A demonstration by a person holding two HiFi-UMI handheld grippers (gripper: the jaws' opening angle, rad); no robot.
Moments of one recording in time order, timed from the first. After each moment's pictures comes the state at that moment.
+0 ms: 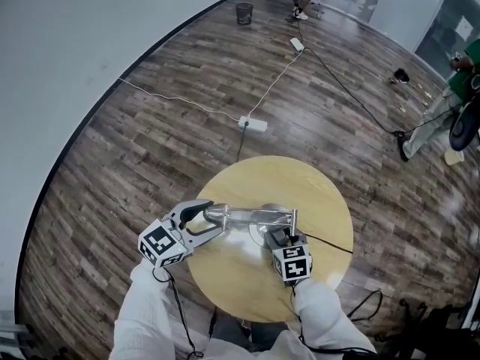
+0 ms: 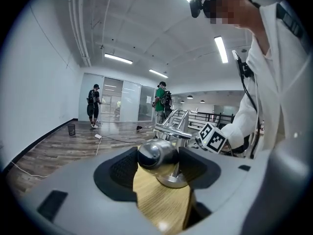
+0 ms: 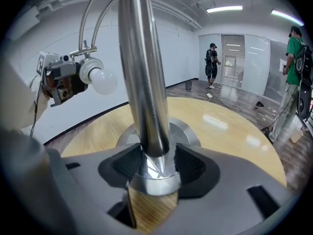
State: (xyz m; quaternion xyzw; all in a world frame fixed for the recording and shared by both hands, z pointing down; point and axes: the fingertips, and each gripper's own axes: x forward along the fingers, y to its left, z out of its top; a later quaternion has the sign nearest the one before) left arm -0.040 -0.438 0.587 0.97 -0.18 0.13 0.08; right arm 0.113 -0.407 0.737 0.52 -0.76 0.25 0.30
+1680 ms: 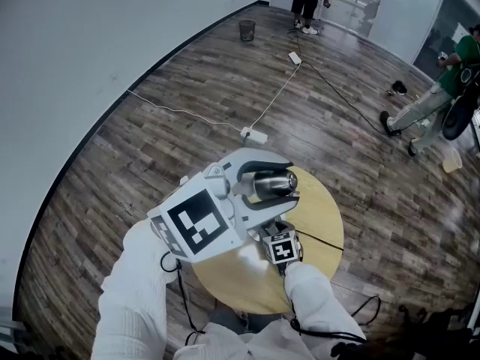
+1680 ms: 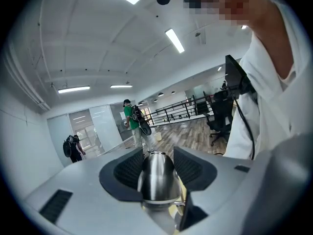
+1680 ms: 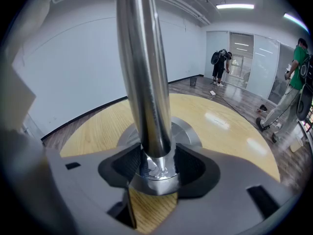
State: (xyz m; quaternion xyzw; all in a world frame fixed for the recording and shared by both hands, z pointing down) left arm 0.089 -0.386 0.308 0.97 -0.07 0.14 -0.17; right arm 0.093 -0.404 0.733 0.49 -0.76 0.25 0.35
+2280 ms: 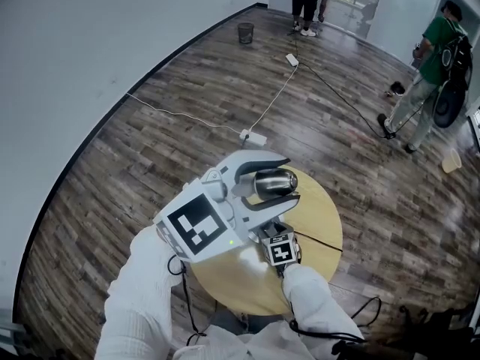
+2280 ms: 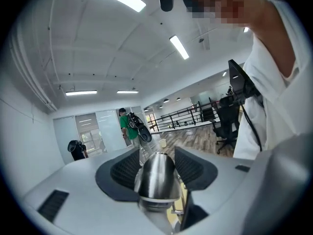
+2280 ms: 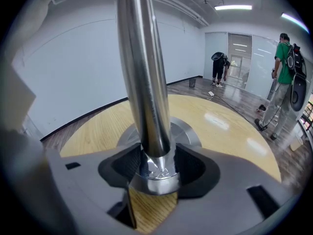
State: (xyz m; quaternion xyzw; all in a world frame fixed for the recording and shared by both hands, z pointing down) left arm 0.094 -0.386 0.303 0.98 -0.09 0.09 -0.16; right arm 0.094 -0.403 0.732 0.49 -0.76 0.24 0.33
